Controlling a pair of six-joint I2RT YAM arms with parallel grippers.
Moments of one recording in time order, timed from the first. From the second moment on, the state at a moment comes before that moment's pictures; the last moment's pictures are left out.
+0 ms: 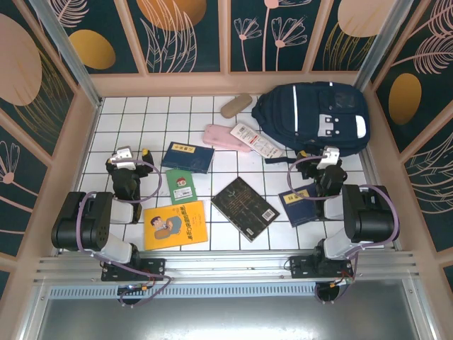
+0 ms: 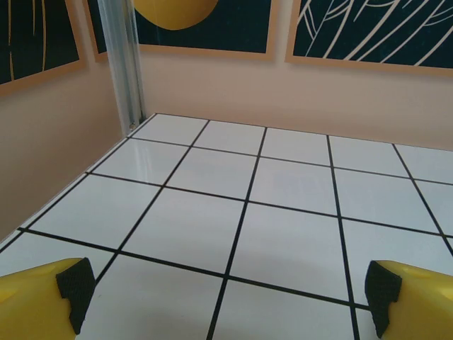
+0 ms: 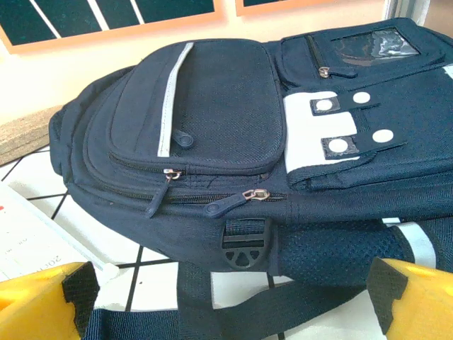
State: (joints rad) left arm -0.02 1.52 0.23 1.18 -0.22 -0.09; right arm -0.03 1.54 0.24 1.12 -0.03 0.12
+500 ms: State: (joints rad) left arm -0.02 1.52 0.23 1.18 -0.22 -0.09; right arm -0.03 1.54 0.24 1.12 -0.03 0.10
